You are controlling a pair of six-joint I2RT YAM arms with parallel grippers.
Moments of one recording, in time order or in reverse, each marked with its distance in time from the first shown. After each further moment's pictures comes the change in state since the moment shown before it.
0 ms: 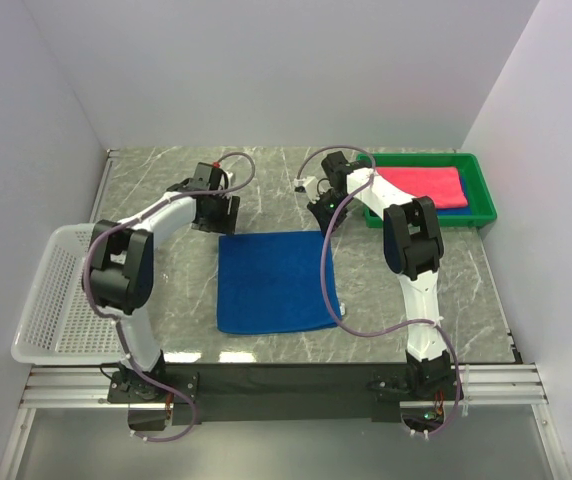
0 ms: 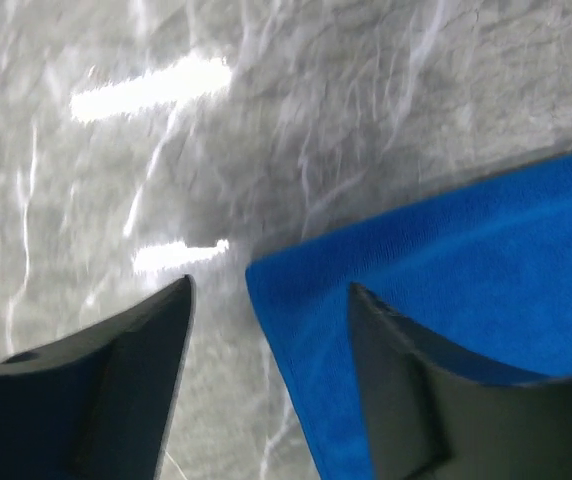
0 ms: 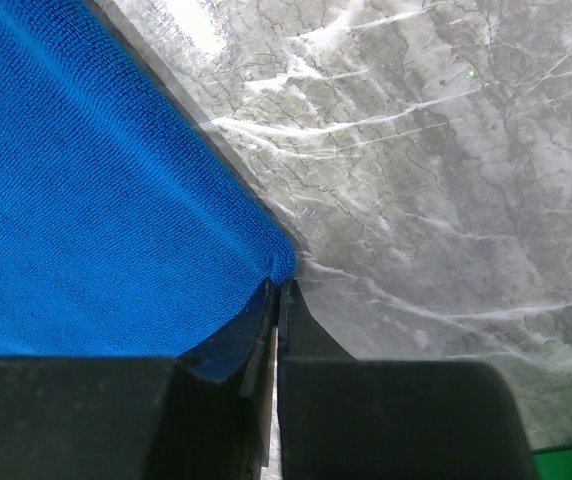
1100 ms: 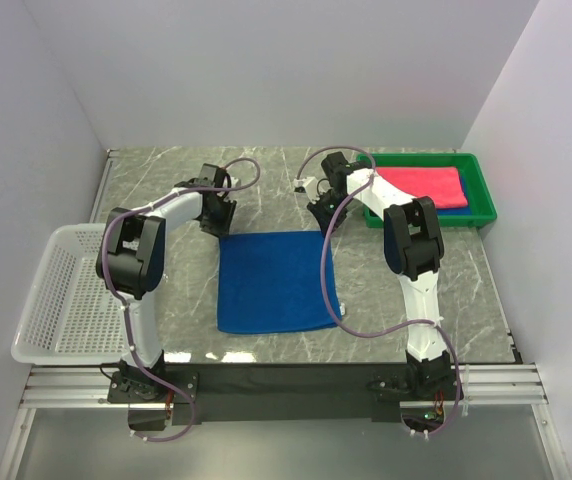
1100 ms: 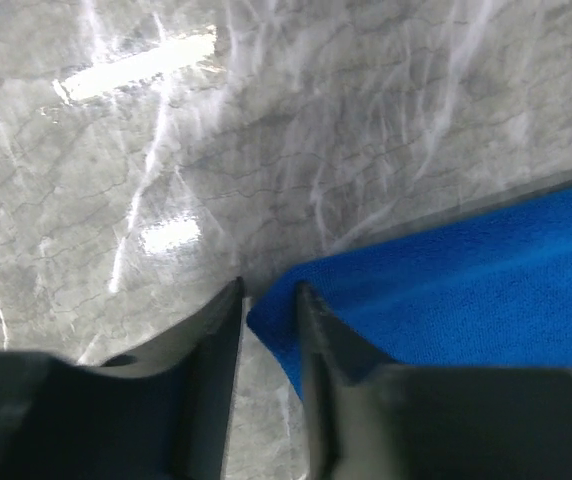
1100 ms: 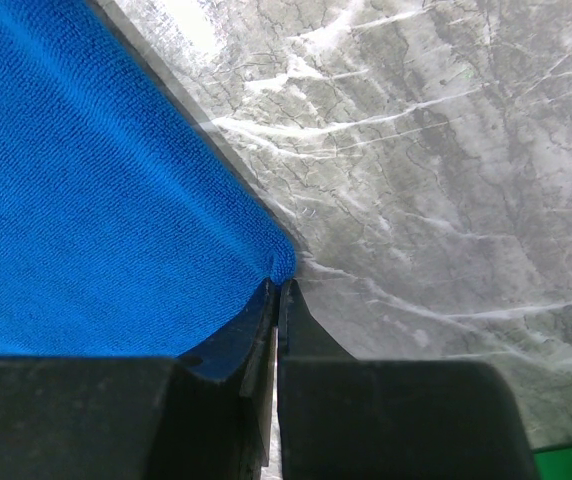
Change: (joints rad) left arm 0.018 0.166 0.095 -0.031 0.041 0.096; right arm 0.002 -0.006 -0.013 0.013 0.006 0.001
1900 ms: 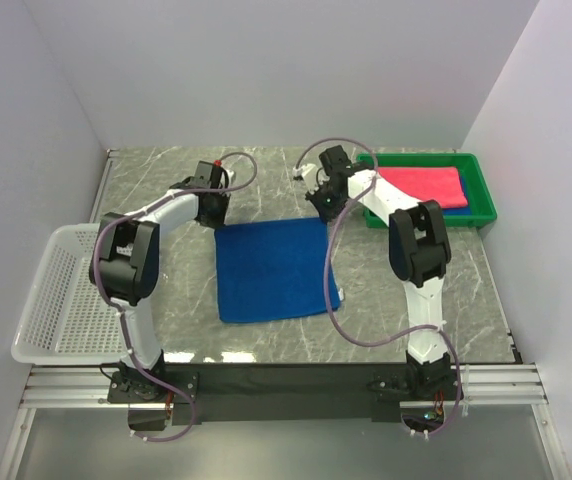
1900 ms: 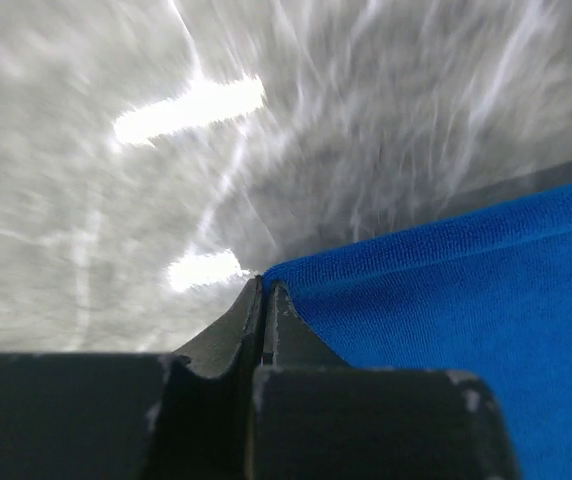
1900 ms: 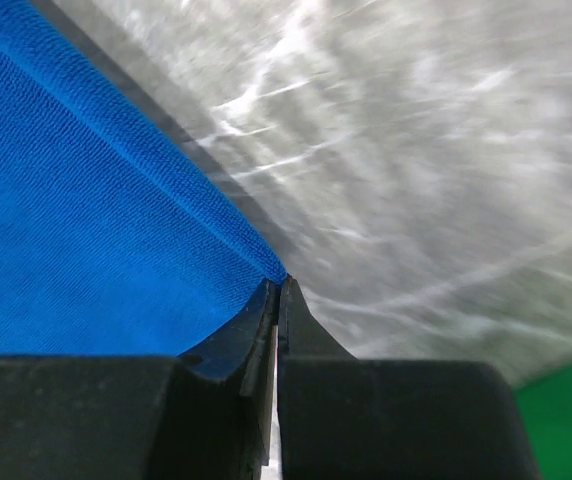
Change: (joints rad) left arm 0.006 -0.064 -0.041 0.078 -0.087 -0.010; right arm 0.018 -0.088 -0.069 0.181 0.134 0.068
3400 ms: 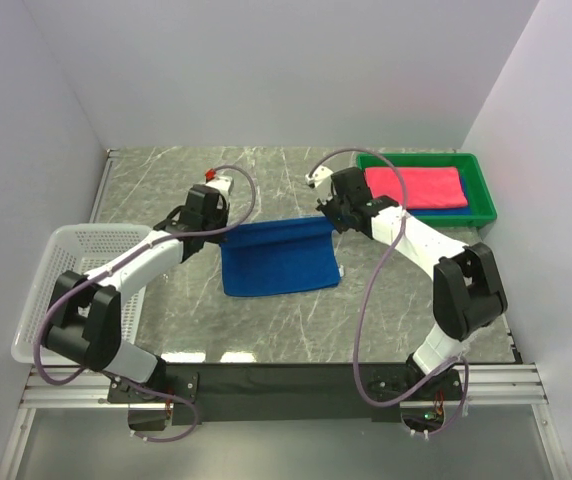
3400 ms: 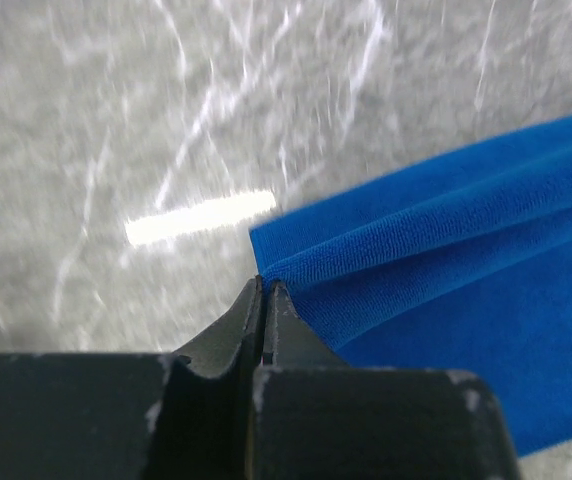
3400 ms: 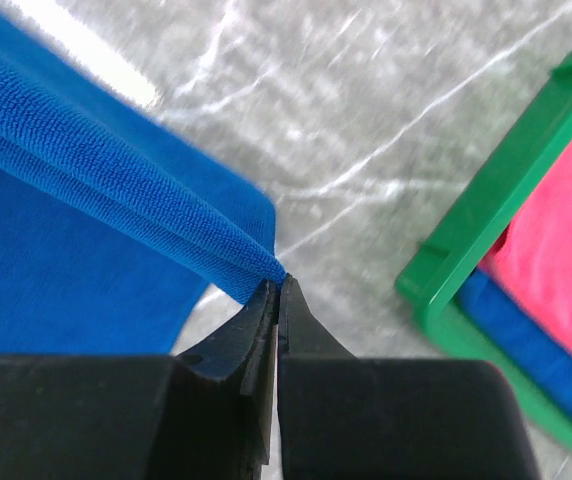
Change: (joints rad) left arm -0.120 -0.468 -0.387 0.255 -0.103 -0.069; right arm 0.078 -0.508 -0.534 0.379 0.254 0.121
